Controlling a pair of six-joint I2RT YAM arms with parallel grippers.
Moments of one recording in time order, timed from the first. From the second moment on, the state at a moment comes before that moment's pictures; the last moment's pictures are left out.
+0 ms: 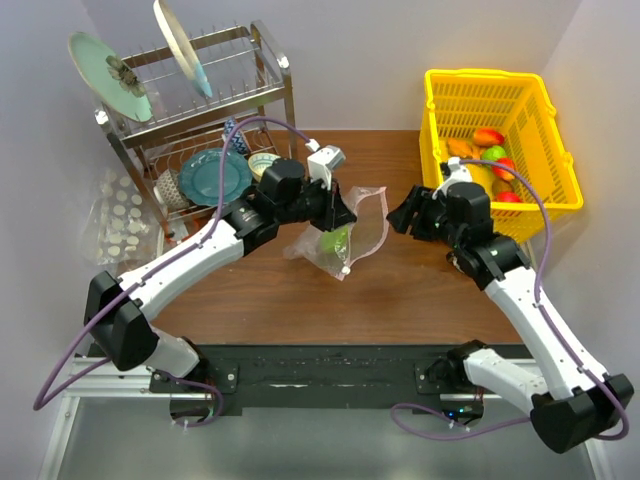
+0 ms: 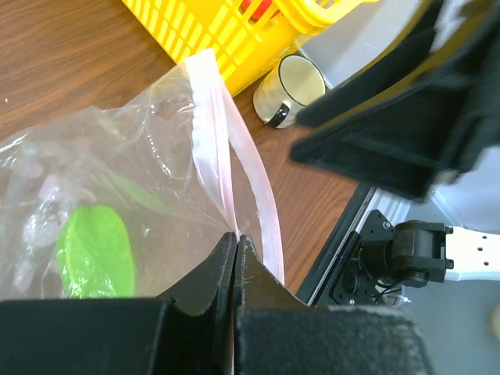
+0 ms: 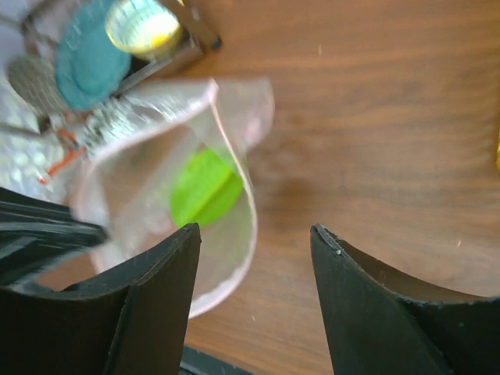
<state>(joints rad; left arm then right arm) -0.75 1.46 1.29 -0.21 0.32 -0.42 0.38 0.99 1.02 -0.51 -0.03 0.56</state>
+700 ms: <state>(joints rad) -0.75 1.43 1.30 -0.23 0.28 -0.40 0.38 1.14 1.39 -0.71 -0.06 0.47</state>
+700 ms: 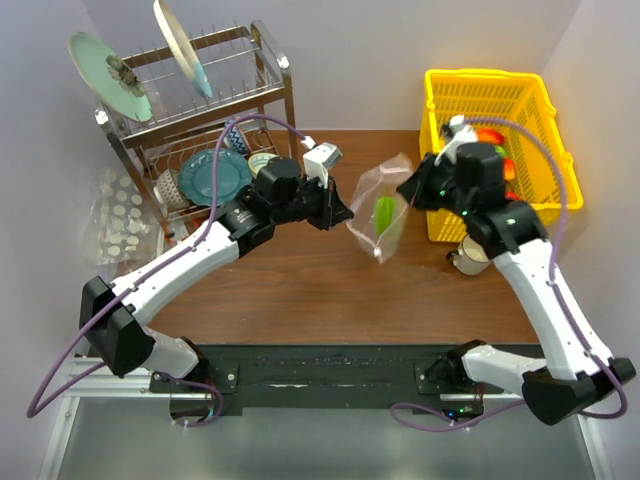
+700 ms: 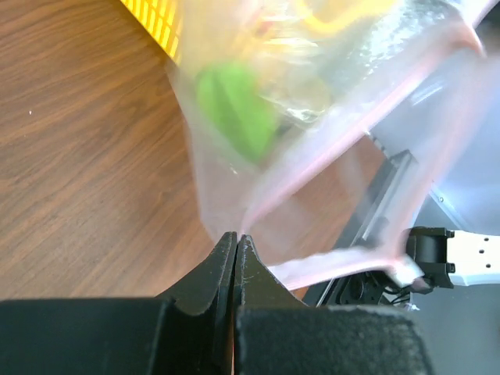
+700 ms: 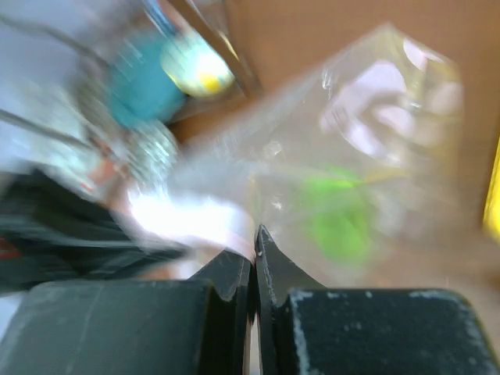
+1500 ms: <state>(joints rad) -0.61 1.37 1.41 -0.40 0.19 -0.28 0.39 1.21 1.27 -0.66 -0.15 0.46</state>
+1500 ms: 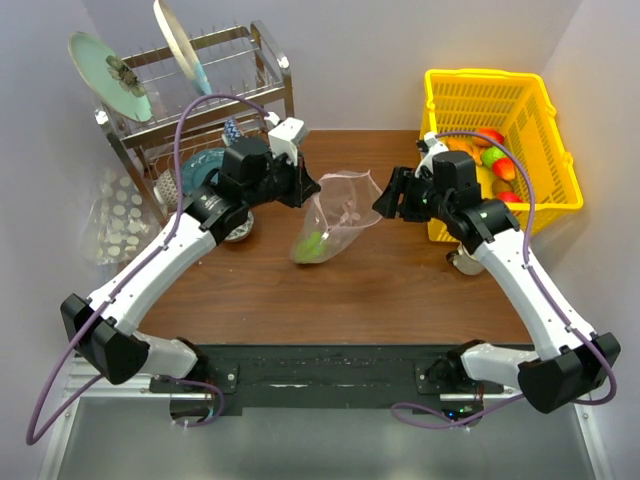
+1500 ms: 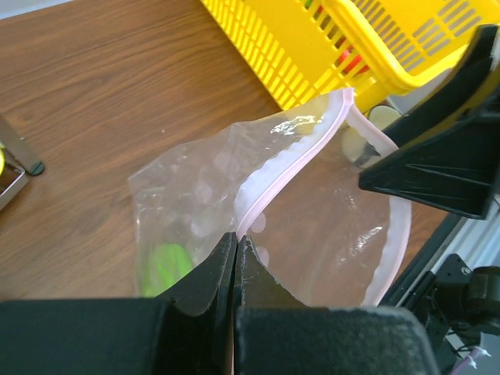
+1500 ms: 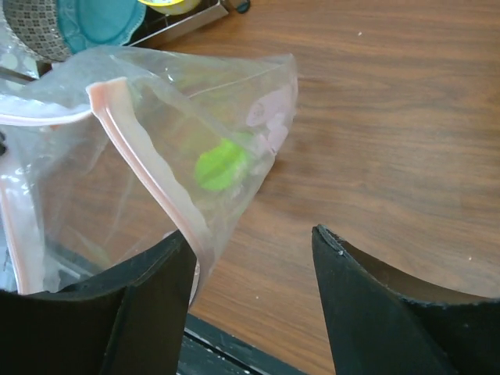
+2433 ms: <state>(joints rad) -0.61 1.40 1.55 -0.54 -0.23 -0.12 0.05 1.40 1.58 -0.59 0.27 0.37</state>
